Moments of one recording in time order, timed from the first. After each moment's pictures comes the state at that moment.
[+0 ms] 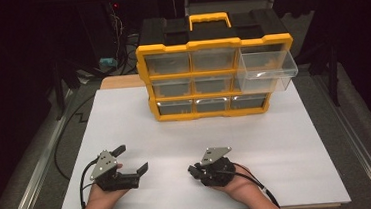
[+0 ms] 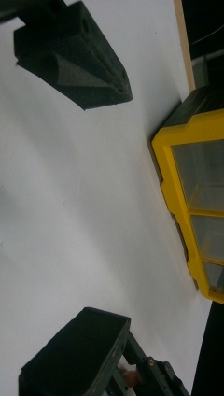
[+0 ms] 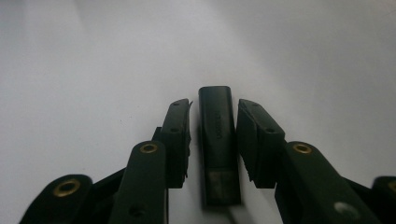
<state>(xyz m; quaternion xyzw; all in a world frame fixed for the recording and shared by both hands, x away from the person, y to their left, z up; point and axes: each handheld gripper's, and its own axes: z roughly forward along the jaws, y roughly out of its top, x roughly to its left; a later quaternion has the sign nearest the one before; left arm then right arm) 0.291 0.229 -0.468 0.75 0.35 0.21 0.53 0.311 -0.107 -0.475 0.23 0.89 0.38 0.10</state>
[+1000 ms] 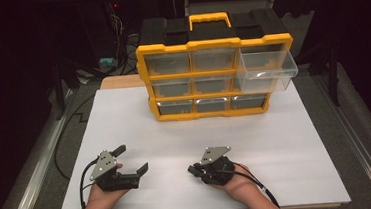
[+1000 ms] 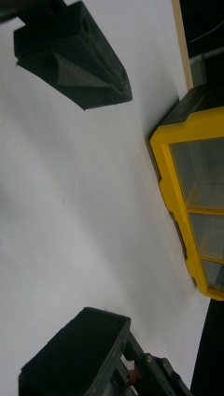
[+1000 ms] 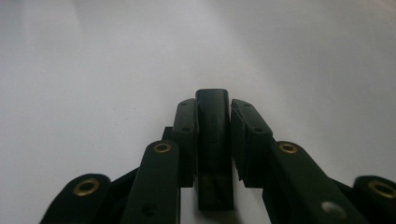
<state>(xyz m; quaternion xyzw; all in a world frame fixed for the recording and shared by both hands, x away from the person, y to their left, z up) 0.290 0.229 -0.468 0.75 0.34 0.21 0.53 0.314 -0.107 -0.475 0.22 0.89 0.38 0.10</state>
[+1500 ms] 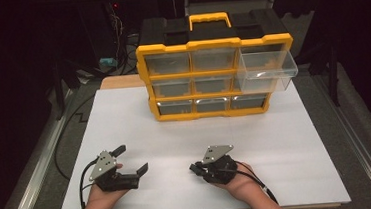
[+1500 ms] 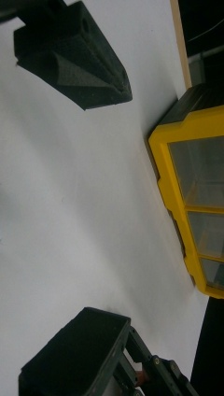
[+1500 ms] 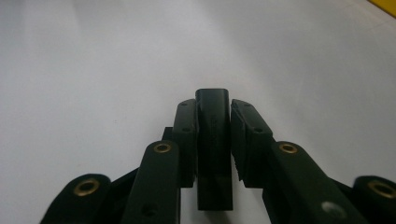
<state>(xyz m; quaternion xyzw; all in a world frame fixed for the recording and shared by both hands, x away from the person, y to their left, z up) 0.289 0.230 -0.467 0.75 0.34 0.21 0.53 0.313 -0.113 -0.467 0.21 0.89 0.38 0.11</state>
